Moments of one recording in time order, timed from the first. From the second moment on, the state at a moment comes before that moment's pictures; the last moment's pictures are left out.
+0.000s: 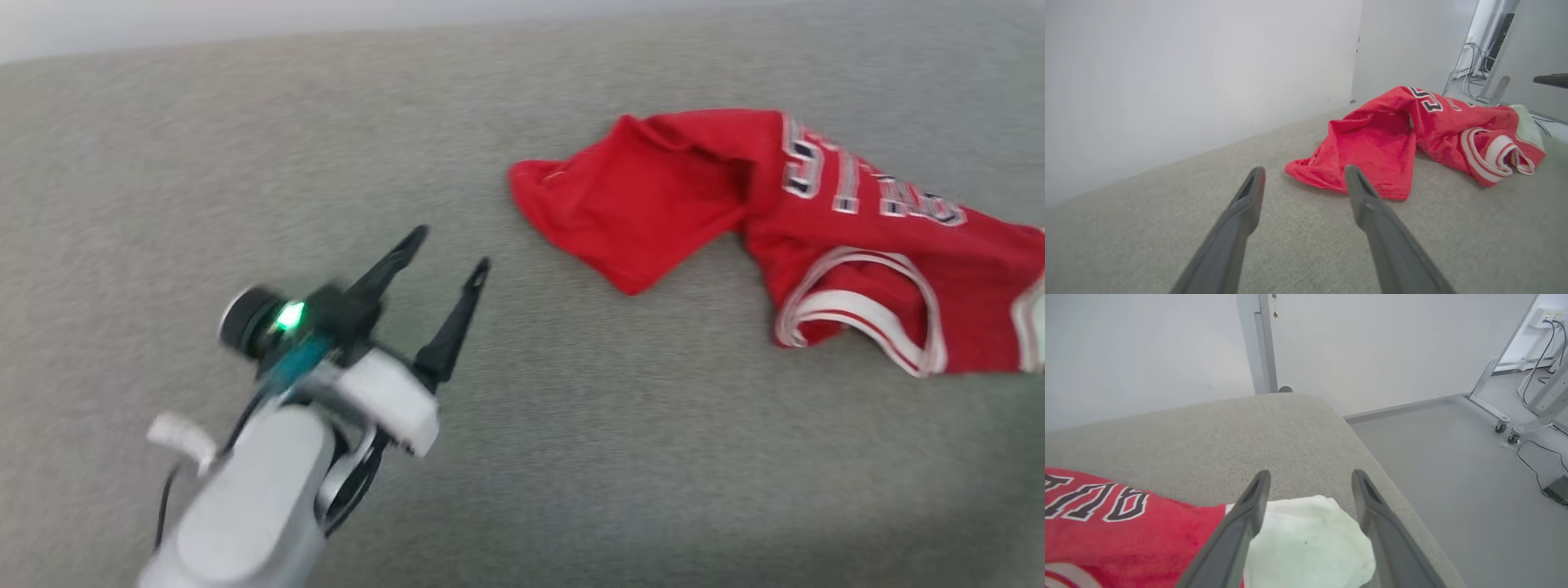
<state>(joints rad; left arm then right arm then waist) -0.44 0.28 -0.47 0.27 -0.29 -0.13 -0.22 -0.59 -0.65 0.06 0.91 0.67 0.13 -0.22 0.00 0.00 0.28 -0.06</state>
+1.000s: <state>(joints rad) -1.13 0.28 -1.01 0.81 -1.25 -0.13 0.43 -0.48 -0.37 0.15 0.57 0.71 0.13 -0.23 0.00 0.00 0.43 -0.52</state>
